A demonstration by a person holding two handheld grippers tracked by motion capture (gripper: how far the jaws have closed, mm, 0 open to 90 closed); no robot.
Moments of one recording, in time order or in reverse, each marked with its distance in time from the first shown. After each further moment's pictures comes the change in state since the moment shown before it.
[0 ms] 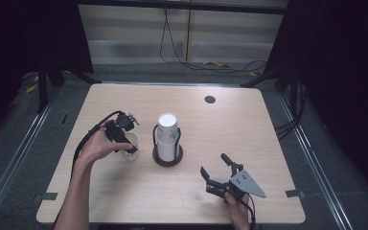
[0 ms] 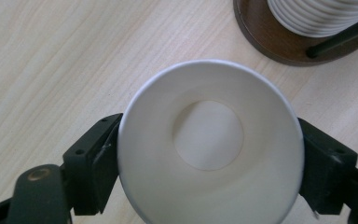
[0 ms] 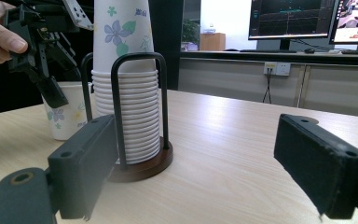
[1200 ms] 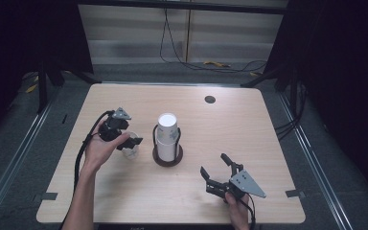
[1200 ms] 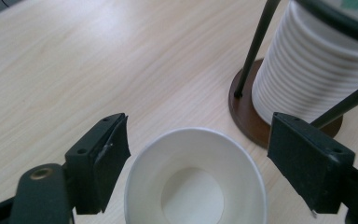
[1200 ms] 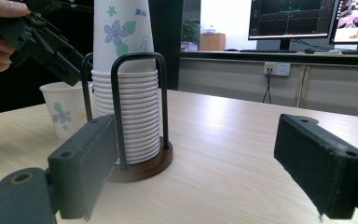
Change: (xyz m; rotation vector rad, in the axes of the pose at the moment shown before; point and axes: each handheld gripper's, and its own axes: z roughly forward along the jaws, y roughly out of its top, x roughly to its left) left arm -0.011 -0.024 -0.014 -0.462 0.062 -0.128; right arm 0.000 0.000 0.000 0.000 0.000 0.000
